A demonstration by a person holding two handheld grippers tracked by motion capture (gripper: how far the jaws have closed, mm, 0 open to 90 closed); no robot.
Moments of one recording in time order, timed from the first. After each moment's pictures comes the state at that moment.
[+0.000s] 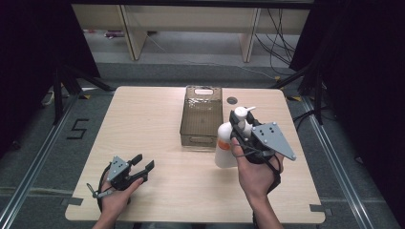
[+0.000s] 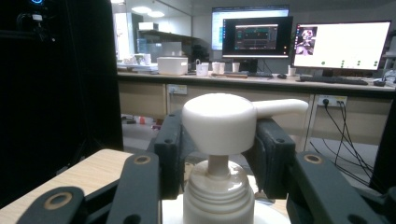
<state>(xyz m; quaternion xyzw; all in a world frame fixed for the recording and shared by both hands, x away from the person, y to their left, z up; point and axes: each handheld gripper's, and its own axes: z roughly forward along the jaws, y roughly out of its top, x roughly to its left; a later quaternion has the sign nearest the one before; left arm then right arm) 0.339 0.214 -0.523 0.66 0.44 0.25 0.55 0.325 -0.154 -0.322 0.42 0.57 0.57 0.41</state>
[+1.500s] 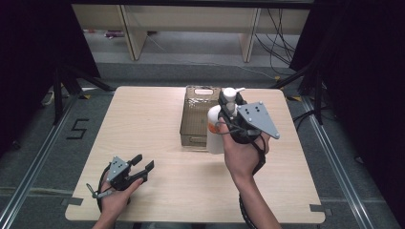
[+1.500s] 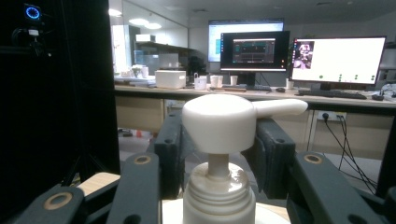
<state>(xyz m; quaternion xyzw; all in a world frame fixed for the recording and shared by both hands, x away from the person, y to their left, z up) 0.338 0.214 -0.523 0.66 0.44 0.25 0.55 0.356 -0.123 -0.297 0.41 0.56 0.58 0.42</state>
